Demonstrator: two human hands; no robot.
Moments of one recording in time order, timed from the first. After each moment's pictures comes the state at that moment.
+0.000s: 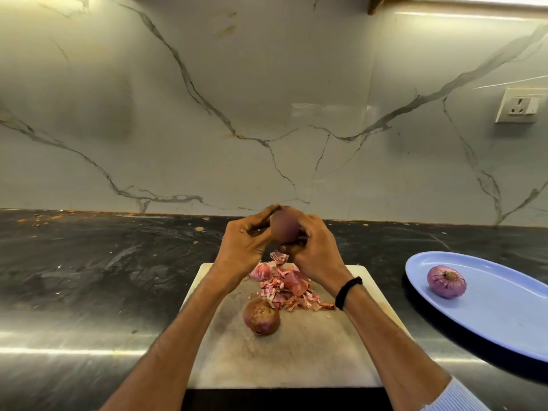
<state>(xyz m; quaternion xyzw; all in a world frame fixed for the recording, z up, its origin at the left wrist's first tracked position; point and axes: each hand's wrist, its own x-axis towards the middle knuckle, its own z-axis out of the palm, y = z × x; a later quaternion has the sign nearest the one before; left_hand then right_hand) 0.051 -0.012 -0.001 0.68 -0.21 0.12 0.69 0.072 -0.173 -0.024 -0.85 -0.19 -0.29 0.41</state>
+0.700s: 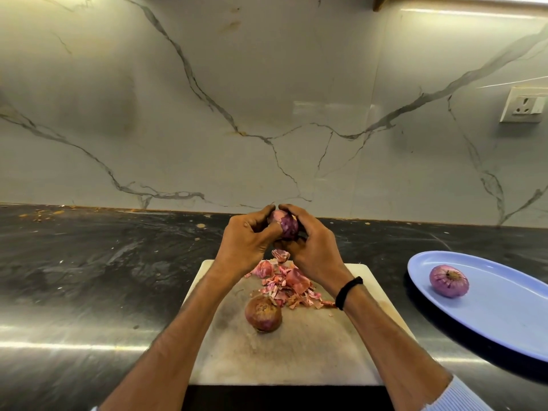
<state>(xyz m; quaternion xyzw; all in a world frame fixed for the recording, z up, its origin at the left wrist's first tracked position) 0.057 -0.009 0.000 0.74 -0.20 0.18 0.62 0.068 -0.166 -0.024 -0.81 -0.23 -0.31 0.44</state>
